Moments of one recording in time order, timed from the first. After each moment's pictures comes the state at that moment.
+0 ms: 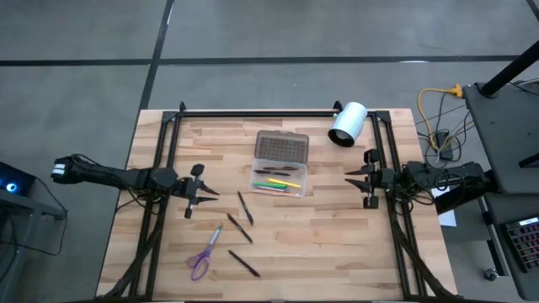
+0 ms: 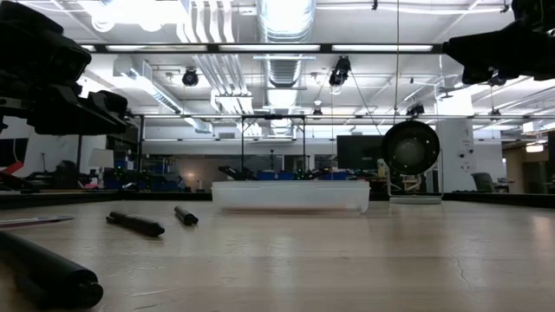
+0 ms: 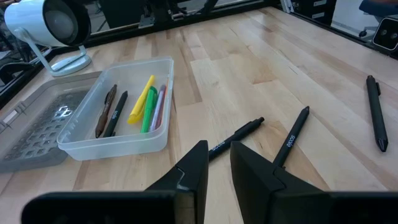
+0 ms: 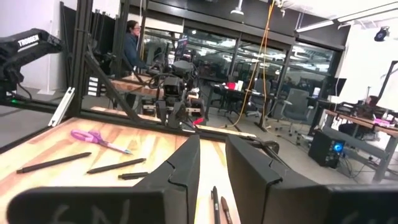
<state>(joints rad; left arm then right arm) -0.10 0.39 0.01 0.02 0.02 0.17 0.17 0.01 0.02 0.15 0.20 -0.20</state>
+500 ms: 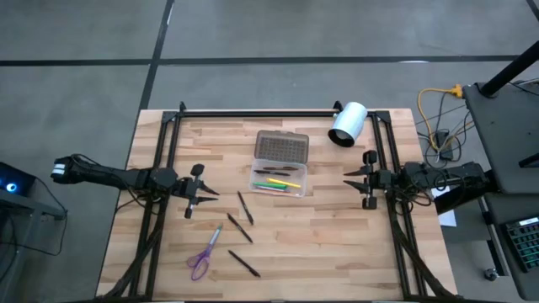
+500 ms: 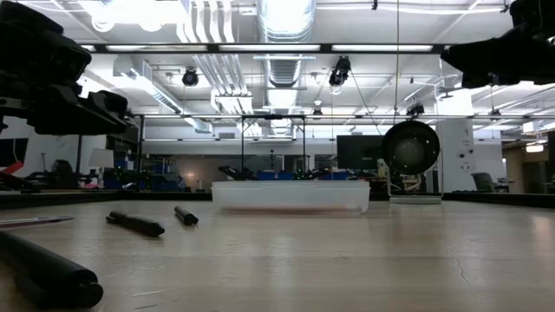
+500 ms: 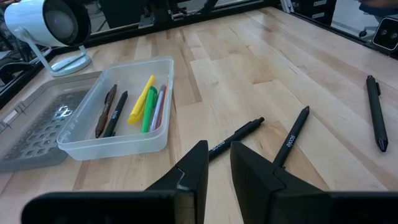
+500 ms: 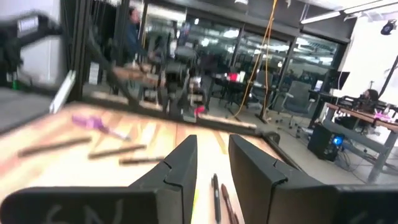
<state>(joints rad) -0.10 0.39 0.01 0.02 0.02 0.17 0.17 0.01 0.01 0.11 0.20 -0.21</state>
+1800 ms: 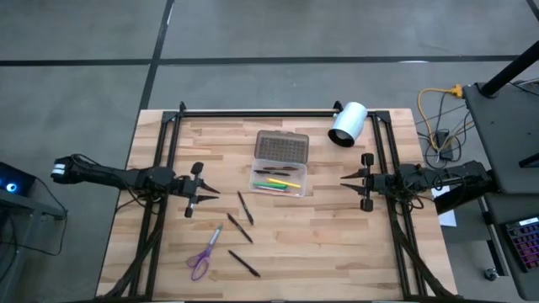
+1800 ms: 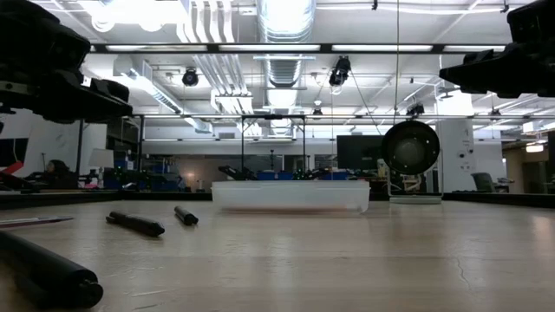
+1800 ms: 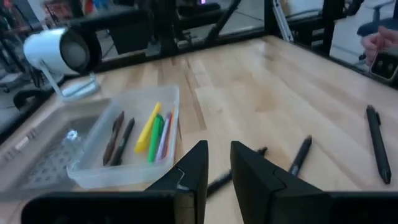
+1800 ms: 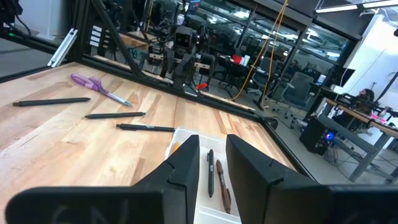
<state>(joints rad) -0.10 0.39 0.01 0.12 0.02 0.17 0.17 0.05 0.01 0.04 0.20 -0.31</state>
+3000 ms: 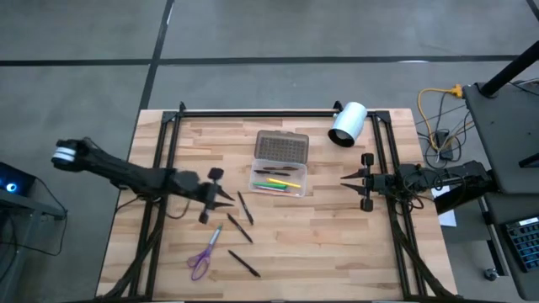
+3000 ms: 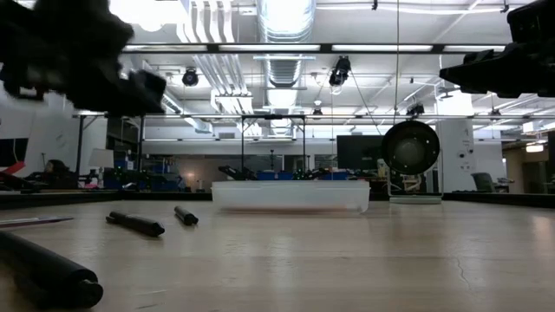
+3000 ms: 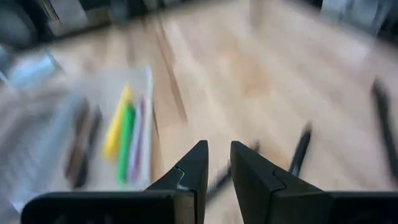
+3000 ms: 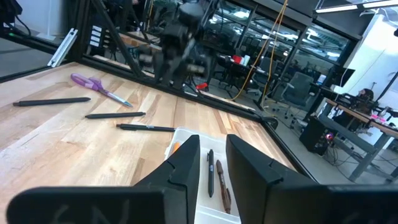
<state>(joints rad) -0.16 0.93 0.25 0.30 0.02 0.21 0.17 0.05 0.01 0.04 0.20 -0.31</state>
